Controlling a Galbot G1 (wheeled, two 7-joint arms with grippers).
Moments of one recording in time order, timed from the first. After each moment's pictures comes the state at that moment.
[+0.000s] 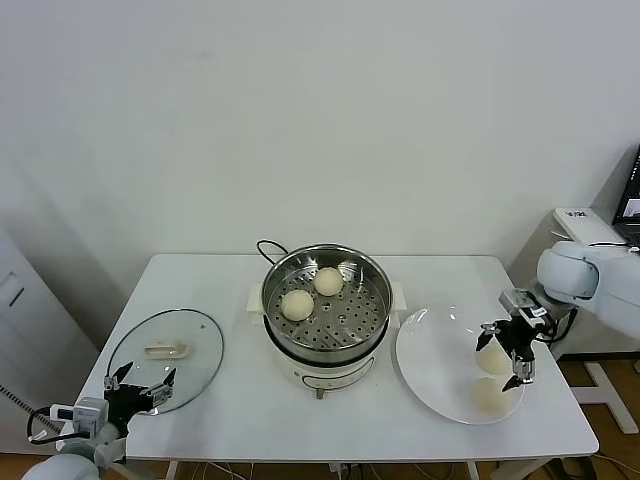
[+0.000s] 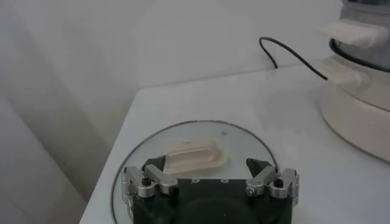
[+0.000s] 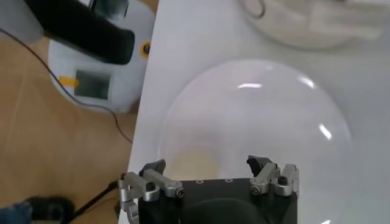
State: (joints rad) left arm 1.56 -0.91 -0.57 -1.98 -0.52 0.37 -0.16; right arm 0.51 0.49 -1.50 1.37 0.28 -0.01 -1.16
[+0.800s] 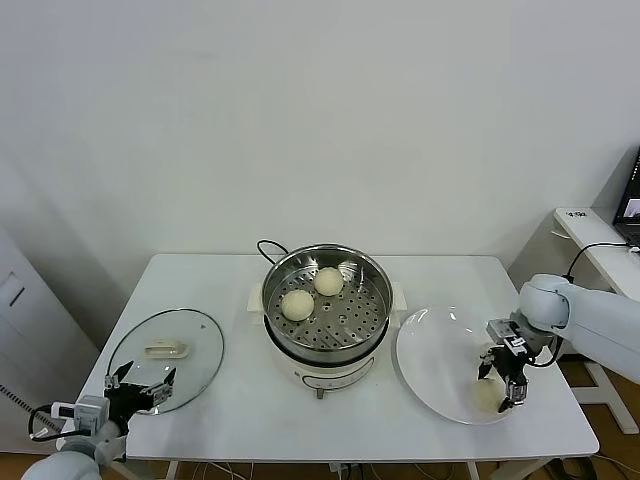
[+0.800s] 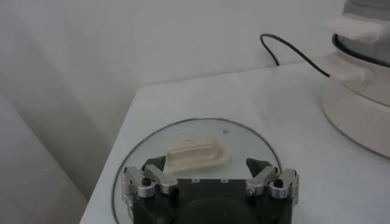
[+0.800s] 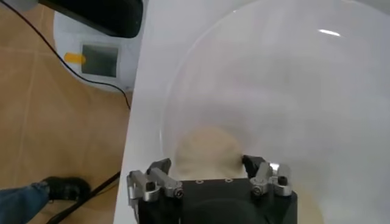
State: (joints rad) left arm 1.55 -0.90 -0.57 -1.97 -0.52 0.37 -0.16; right arm 0.23 0.56 -1.30 1.25 0.16 -0.02 -1.15
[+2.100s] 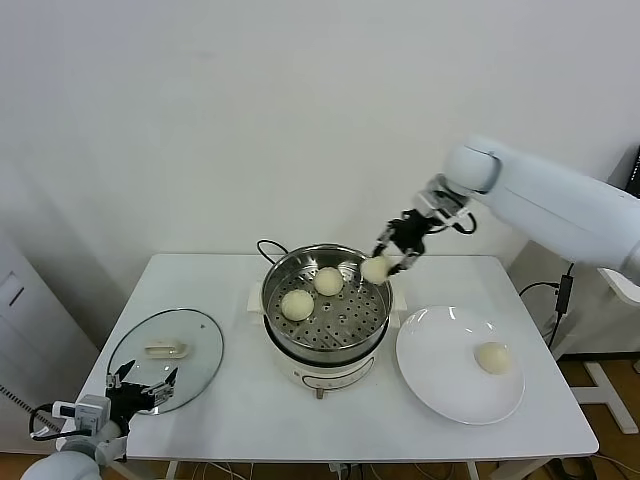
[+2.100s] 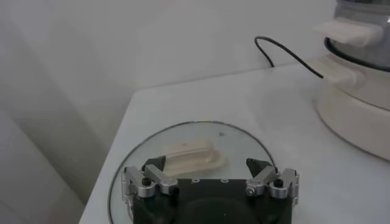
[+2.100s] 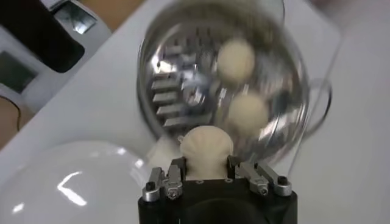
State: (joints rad) left arm 1.55 -0.89 -0.56 -1.98 -0.52 0.37 -0.16; right arm 0.58 0.97 -1.15 1.19 0.33 0.38 -1.25
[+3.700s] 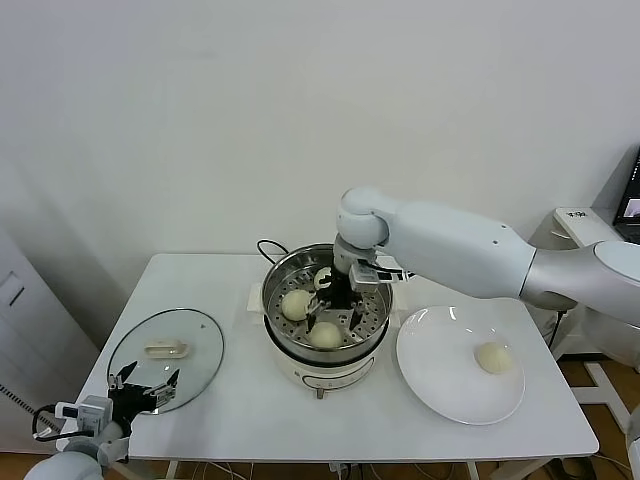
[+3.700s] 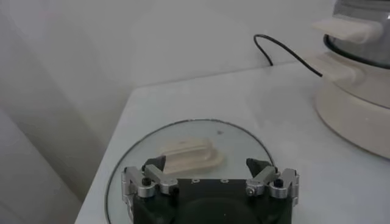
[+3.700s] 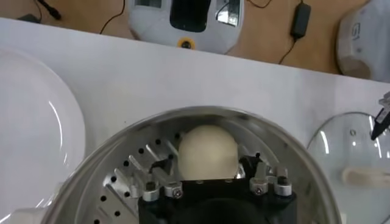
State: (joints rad) left arm 1.55 -0.89 -0.55 -1.97 -0.52 0.37 -0.16; right arm 0.42 1.13 -1.09 1.30 -0.09 0.82 -1.26
